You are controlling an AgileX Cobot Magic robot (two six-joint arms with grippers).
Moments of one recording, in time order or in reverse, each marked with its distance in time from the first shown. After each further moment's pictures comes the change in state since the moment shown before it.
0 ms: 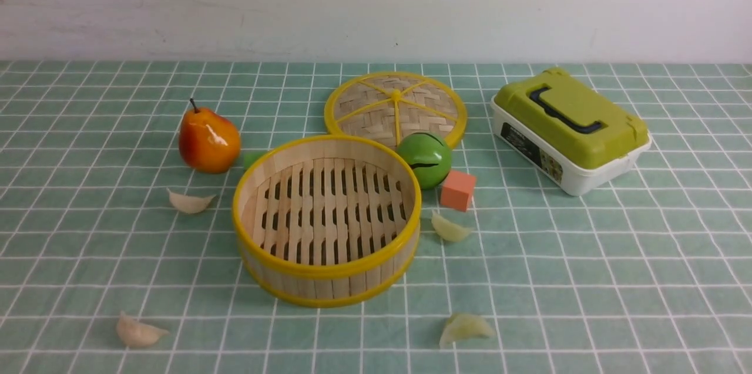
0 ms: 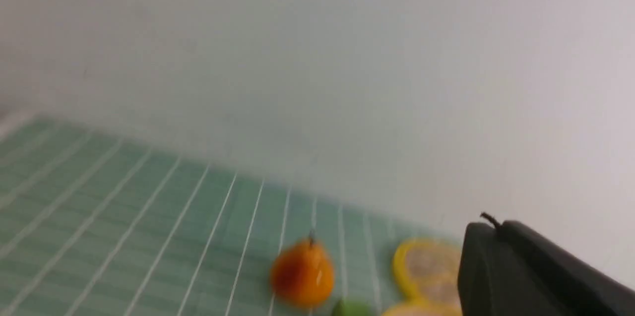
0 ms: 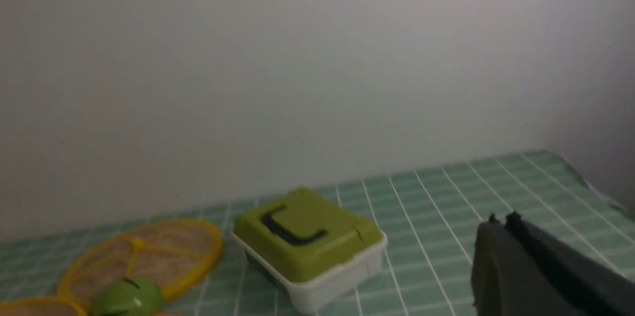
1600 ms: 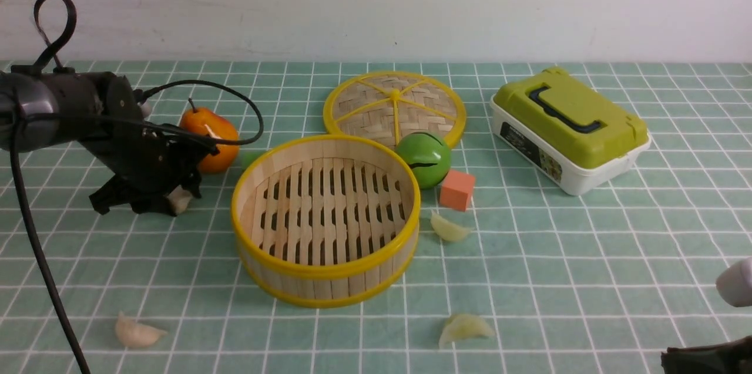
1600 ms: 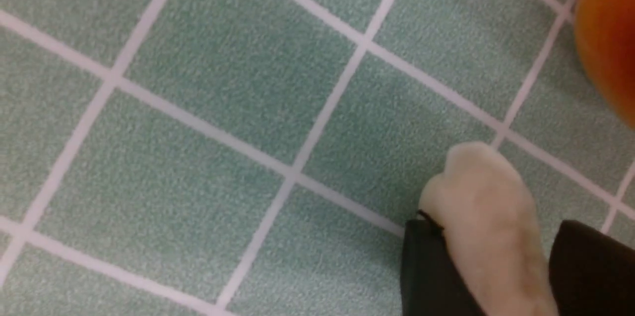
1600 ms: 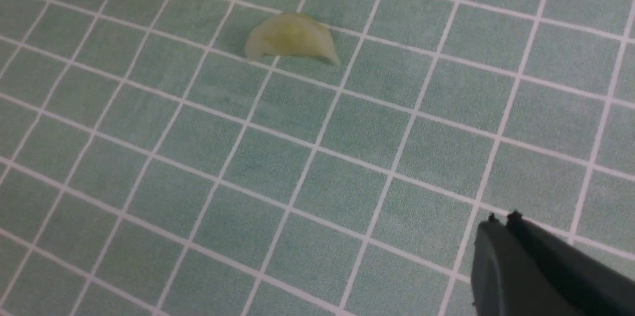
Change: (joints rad) right arm 0.191 0.500 -0.019 0.866 0.296 -0.991; left arm 0.000 1.494 -0.789 -0.167 0.284 -0.026
